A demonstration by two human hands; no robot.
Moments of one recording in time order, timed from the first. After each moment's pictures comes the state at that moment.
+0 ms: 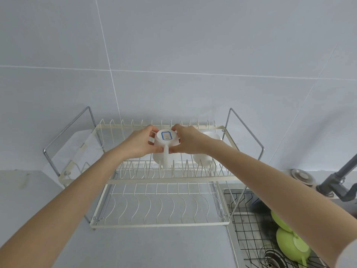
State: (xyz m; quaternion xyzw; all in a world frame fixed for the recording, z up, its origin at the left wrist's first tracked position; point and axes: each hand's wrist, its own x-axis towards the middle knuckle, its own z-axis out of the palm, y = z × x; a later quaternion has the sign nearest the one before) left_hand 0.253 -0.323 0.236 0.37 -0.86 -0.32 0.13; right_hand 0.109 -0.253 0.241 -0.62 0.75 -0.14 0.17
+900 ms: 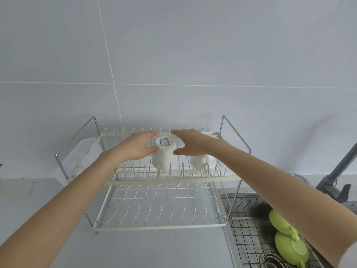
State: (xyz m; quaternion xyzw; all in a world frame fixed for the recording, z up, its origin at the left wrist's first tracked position) left_hand 0.262 -0.309 0.257 0.37 -0.91 -0.18 0.07; right_hand 0.111 -0.223 0.269 -0.66 0.74 -0.04 0.09
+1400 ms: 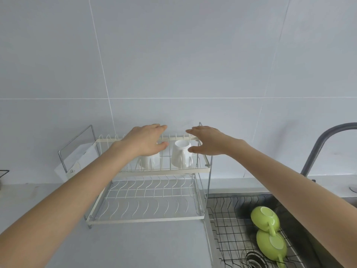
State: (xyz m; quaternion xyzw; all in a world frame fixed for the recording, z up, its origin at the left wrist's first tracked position) left_hand 0.239 -0.193 0.315 0.33 -0.94 0.05 0.05; right_hand 0.072 -0.105 0.304 -0.66 0.75 -0.05 0.00
